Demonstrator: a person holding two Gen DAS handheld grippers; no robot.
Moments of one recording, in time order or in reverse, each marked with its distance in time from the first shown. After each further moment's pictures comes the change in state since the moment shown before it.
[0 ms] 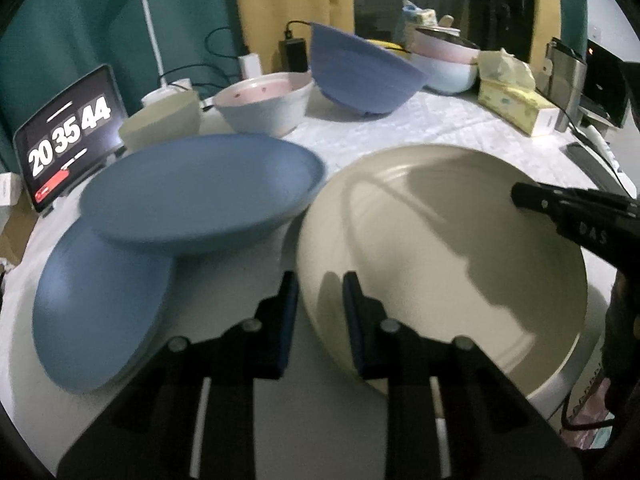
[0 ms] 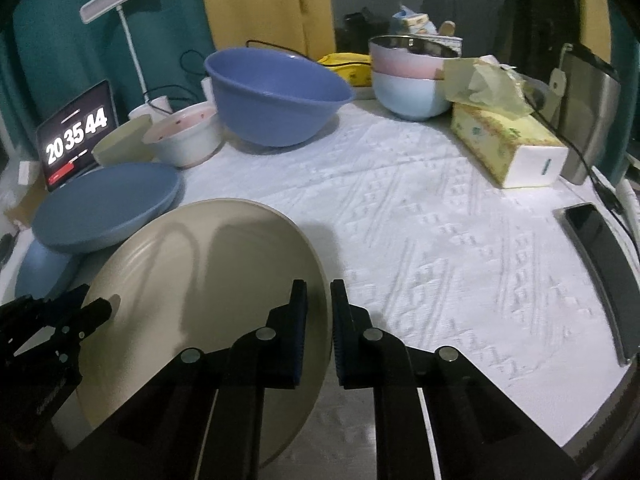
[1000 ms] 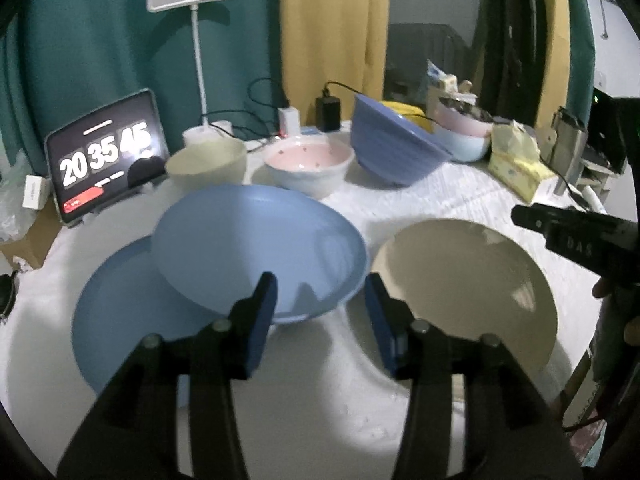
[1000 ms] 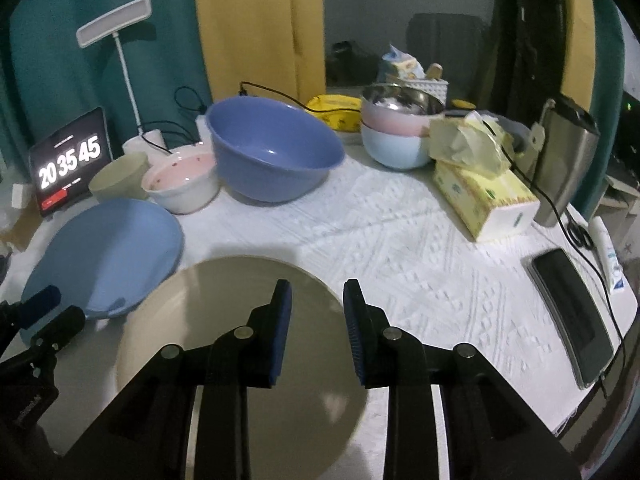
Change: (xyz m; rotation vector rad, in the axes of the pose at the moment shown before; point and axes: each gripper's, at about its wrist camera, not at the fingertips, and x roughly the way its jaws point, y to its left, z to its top) left arm -0.053 0.047 0.019 -0.102 -0.158 0.014; right arm -0.034 0.026 0.037 -0.021 -0.083 -0.058
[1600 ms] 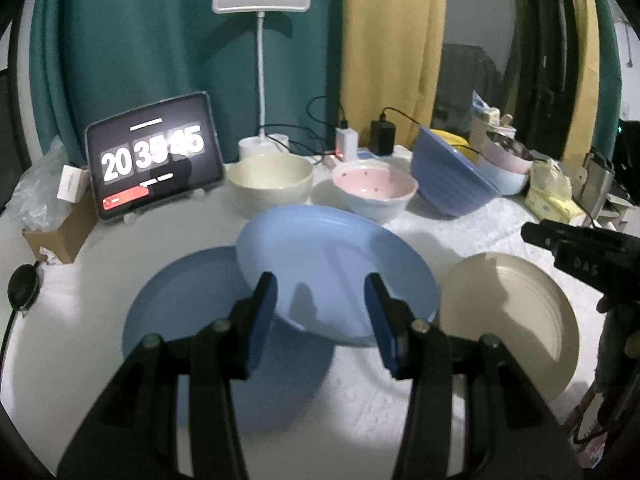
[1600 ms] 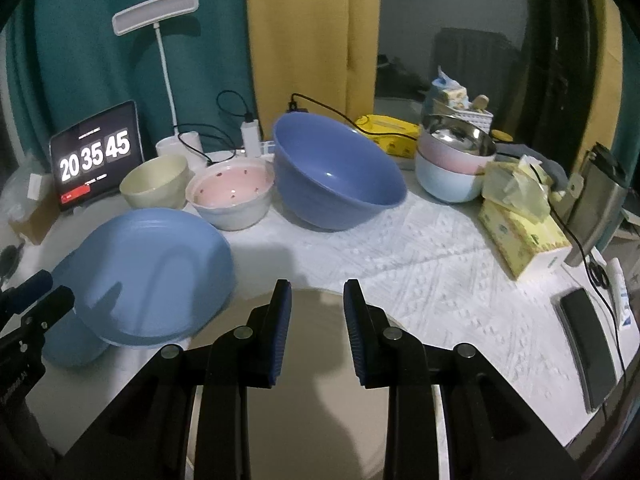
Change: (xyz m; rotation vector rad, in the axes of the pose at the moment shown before) left arm -0.012 0.063 0.011 -0.081 -0.047 0.075; right arm 0.007 0.055 0.025 -0.075 -0.013 0.045
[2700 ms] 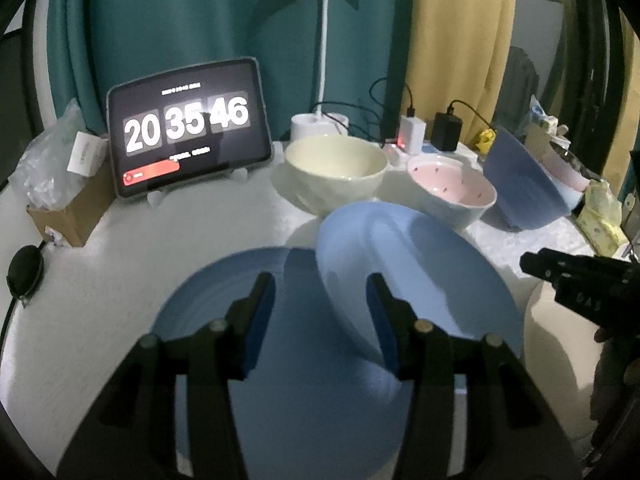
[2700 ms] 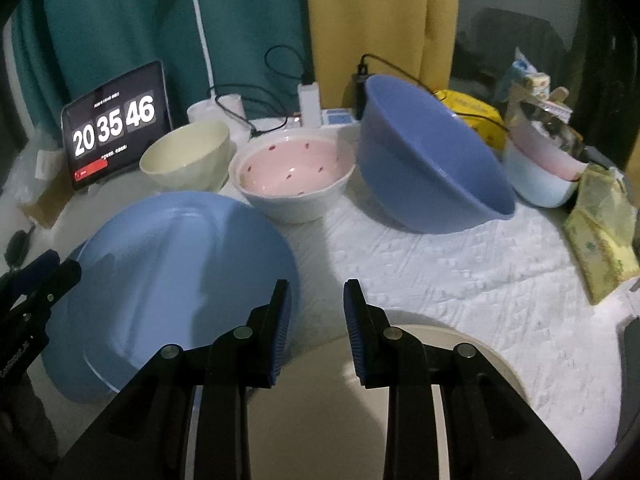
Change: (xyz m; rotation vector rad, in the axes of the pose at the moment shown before) left arm 0.055 0.052 0.010 -0.087 0.072 0.086; right arm 0.076 0.054 0.018 -0.054 0.130 0.128
